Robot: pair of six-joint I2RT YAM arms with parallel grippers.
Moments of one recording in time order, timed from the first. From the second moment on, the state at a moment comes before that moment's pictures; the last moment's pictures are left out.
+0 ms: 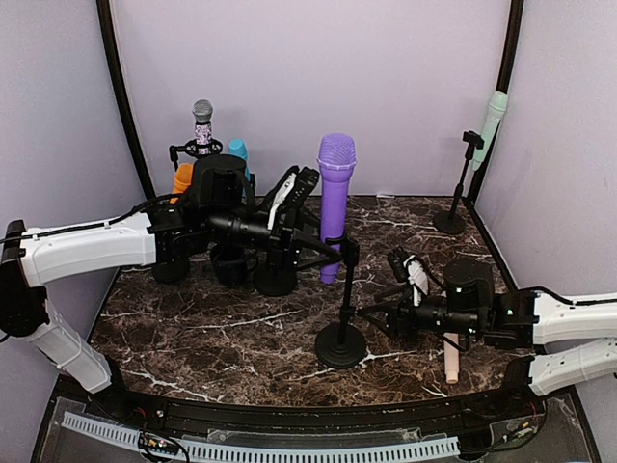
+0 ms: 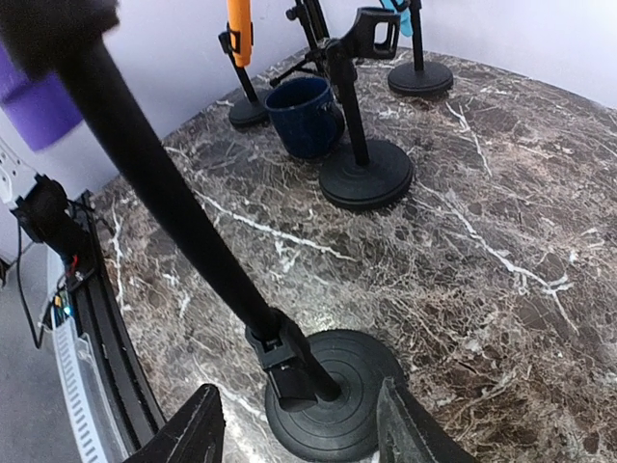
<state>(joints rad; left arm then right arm) -0.92 1.50 1.23 0.02 0.74 0.06 1.05 0.95 0.48 0.09 0.00 0.32</state>
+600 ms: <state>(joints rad) -0.91 1.52 1.26 0.01 0.75 0.06 1.12 1.01 0.47 0.13 0.07 0.09</state>
